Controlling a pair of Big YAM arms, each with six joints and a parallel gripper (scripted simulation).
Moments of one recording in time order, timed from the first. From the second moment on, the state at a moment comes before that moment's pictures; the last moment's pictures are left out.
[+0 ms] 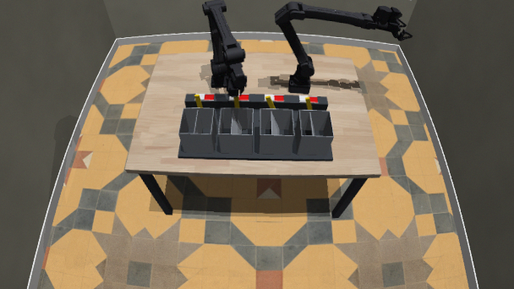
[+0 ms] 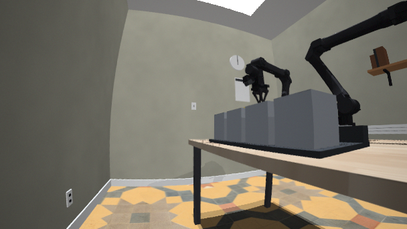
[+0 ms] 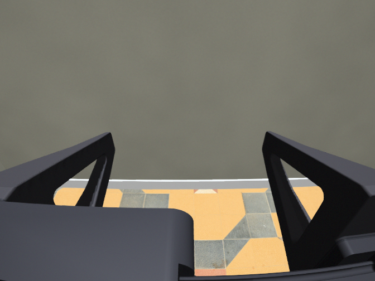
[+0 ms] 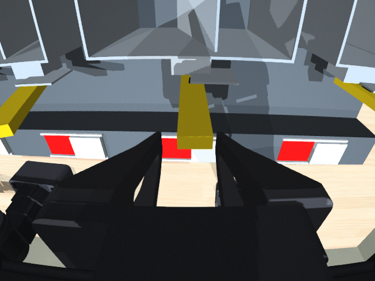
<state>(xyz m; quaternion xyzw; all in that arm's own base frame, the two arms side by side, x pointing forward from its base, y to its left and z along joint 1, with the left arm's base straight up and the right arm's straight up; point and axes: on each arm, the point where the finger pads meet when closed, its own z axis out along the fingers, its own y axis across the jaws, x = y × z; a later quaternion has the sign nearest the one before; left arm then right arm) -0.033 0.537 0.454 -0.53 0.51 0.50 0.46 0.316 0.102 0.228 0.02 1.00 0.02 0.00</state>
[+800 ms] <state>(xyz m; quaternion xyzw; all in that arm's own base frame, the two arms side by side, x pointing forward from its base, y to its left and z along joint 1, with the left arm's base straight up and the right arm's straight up) -0.033 0.537 0.454 -0.53 0.51 0.50 0.46 0.330 0.101 0.268 0.01 1.00 0.01 0.00</state>
